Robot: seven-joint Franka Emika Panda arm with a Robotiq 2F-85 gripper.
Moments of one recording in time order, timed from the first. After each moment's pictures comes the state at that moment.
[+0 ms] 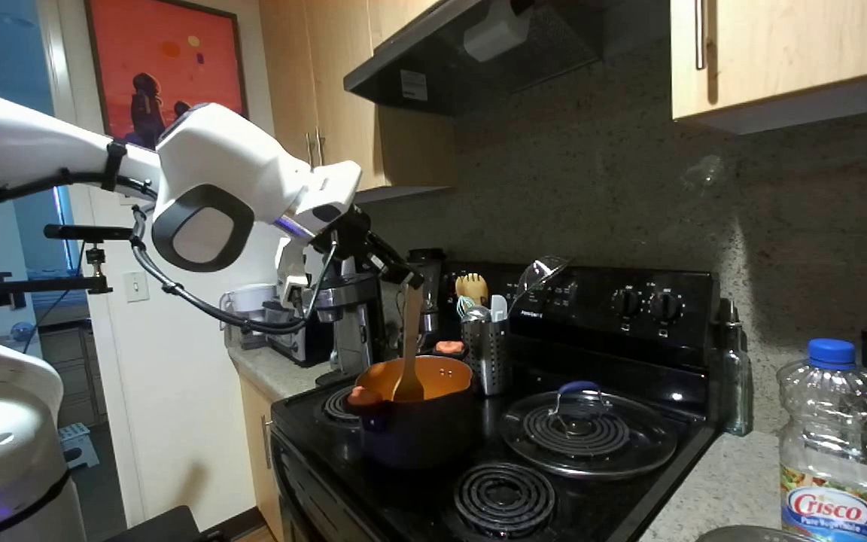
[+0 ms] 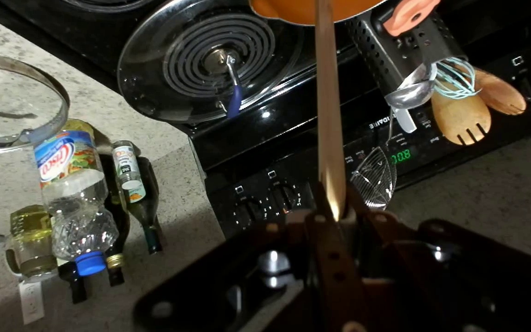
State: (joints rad) arm -0.07 -0.75 -0.37 -2.73 0.18 2.93 -0.10
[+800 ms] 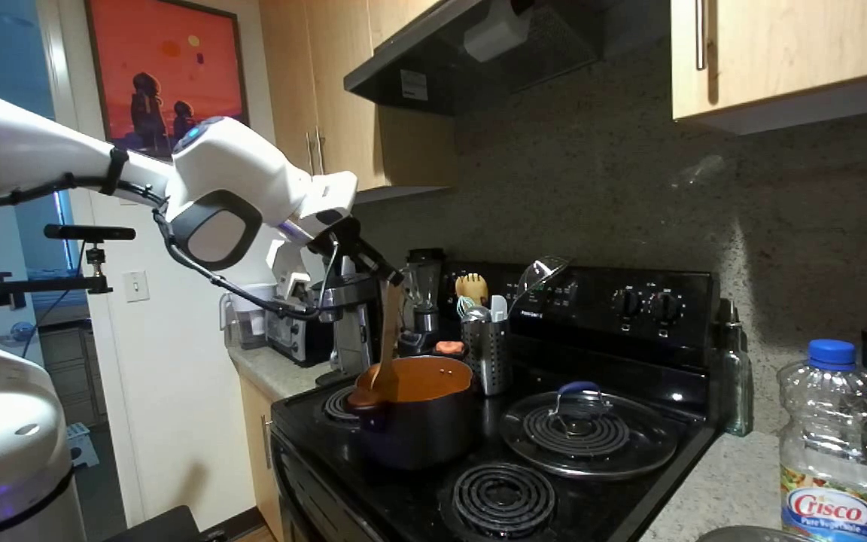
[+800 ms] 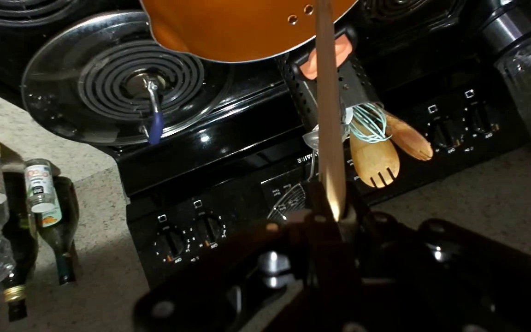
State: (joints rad) arm 0.07 -0.76 -0.36 -2.75 0.18 2.93 -0.10
